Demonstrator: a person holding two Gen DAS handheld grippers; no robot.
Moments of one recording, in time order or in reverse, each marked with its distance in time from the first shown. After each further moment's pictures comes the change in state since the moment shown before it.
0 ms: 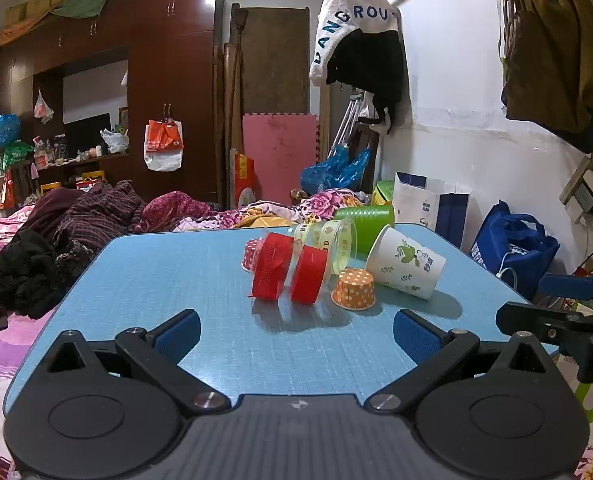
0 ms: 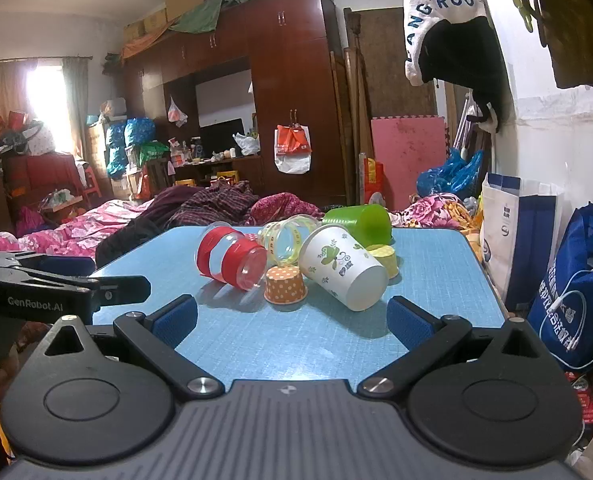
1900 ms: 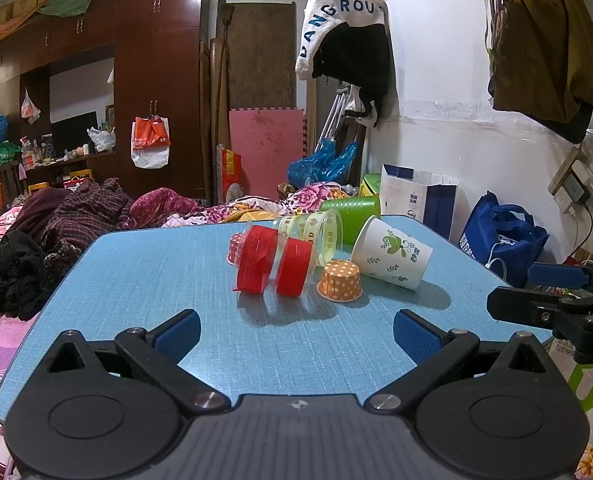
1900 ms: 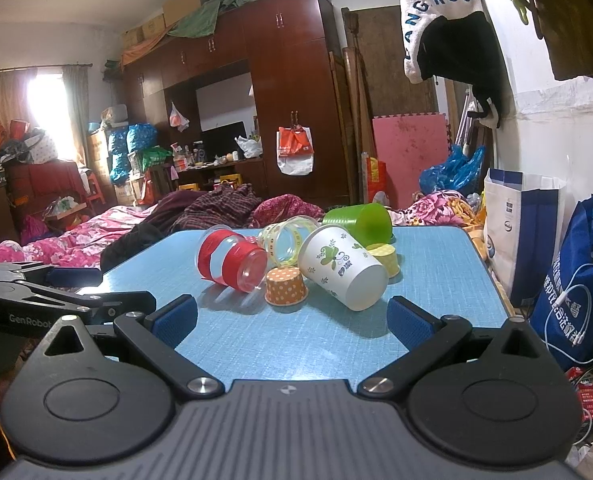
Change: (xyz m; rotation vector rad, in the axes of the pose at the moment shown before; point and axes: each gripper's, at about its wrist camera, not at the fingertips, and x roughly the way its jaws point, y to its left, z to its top) left arm 0.001 -0.005 -0.004 0.016 0.013 -0.033; right arm -0.001 -0.001 0.001 0.018 -0.003 0.015
